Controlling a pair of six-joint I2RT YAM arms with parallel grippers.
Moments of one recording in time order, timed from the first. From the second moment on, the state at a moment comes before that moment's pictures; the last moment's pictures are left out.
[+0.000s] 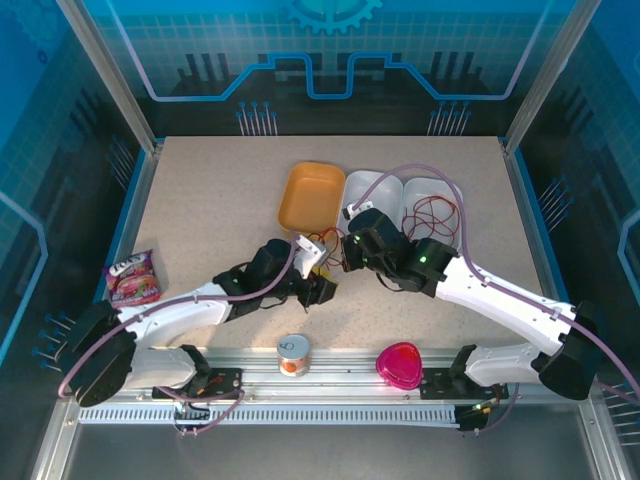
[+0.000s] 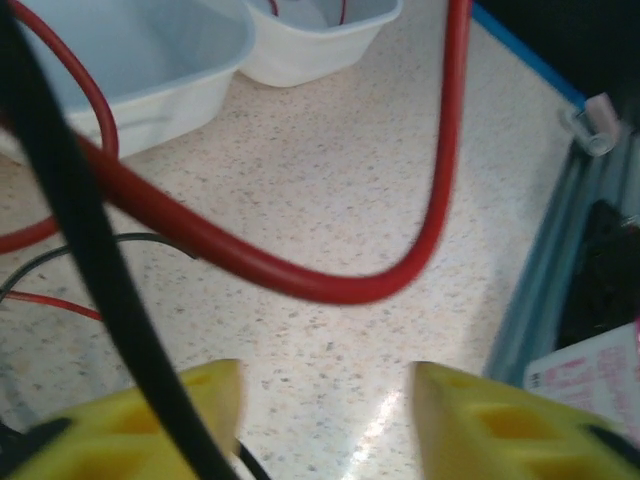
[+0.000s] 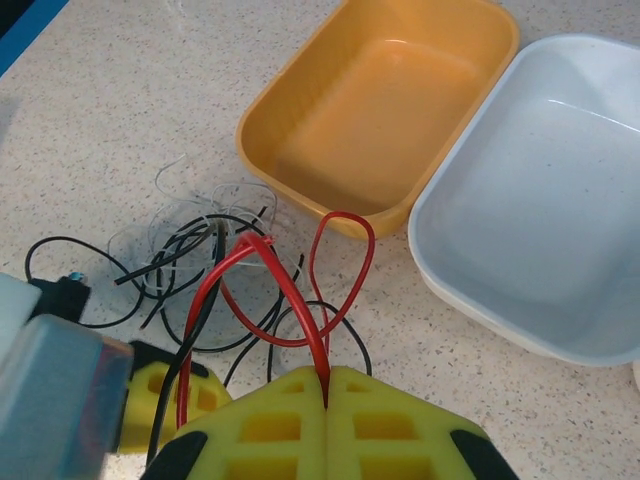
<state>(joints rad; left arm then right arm) -0.78 1.25 0.63 0.05 0.29 -0.25 0.91 1.25 1.12 -0.60 0.31 0.45</state>
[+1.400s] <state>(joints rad) -0.64 0.83 0.45 -0.14 -0.10 -0.35 0.38 1.14 1.21 -0.71 0.54 0.29</state>
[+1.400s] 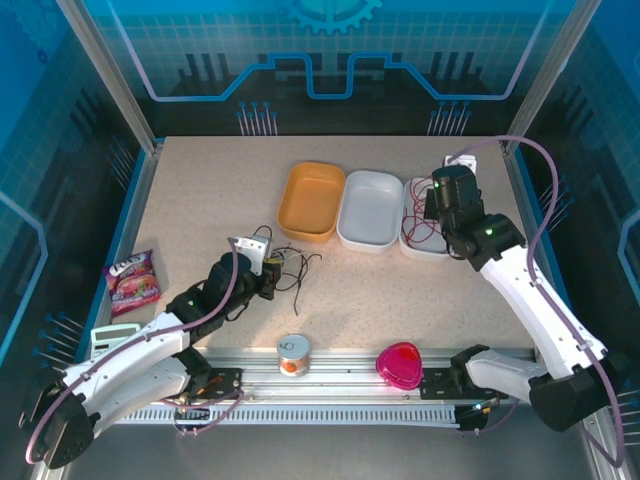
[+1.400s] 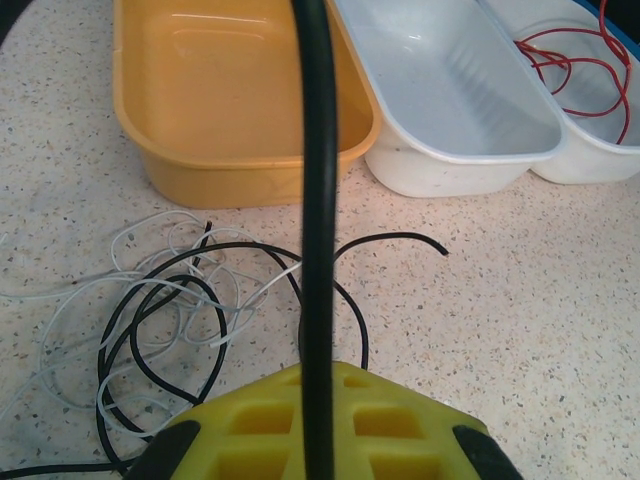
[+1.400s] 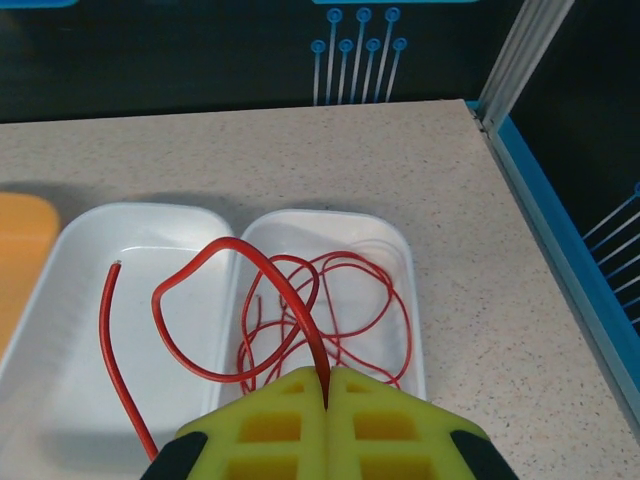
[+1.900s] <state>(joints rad) -0.64 0.84 0.45 -0.15 -0.10 -0.36 0.13 1.33 1.10 -0.54 0.32 0.31</state>
